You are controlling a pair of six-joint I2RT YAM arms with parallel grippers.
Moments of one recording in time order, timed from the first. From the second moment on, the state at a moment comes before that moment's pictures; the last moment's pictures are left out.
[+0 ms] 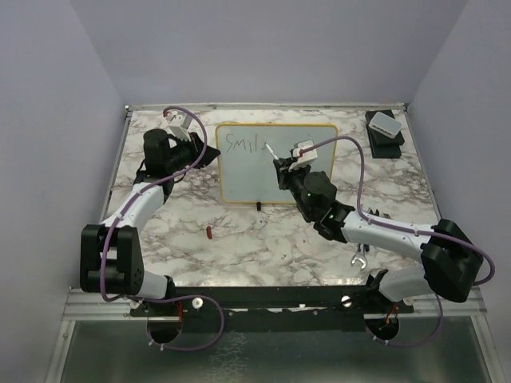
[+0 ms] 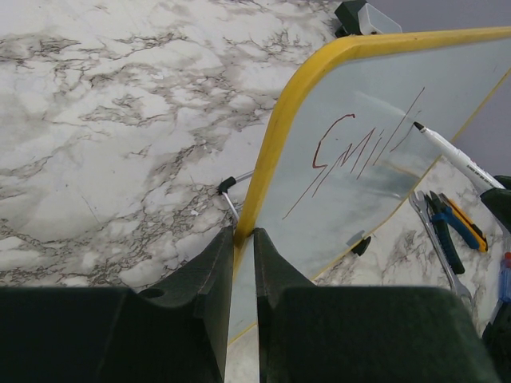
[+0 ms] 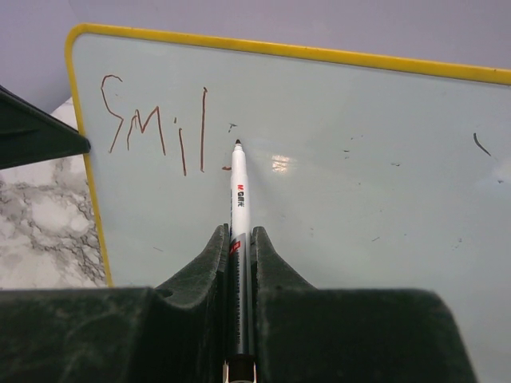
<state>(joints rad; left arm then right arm) -0.07 1.41 0.87 0.28 0.67 -0.35 0.88 1.37 0.77 0.61 0.51 0.05</state>
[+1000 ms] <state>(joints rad) -0.07 1.41 0.87 0.28 0.67 -0.35 0.88 1.40 0.74 0.62 0.46 0.12</state>
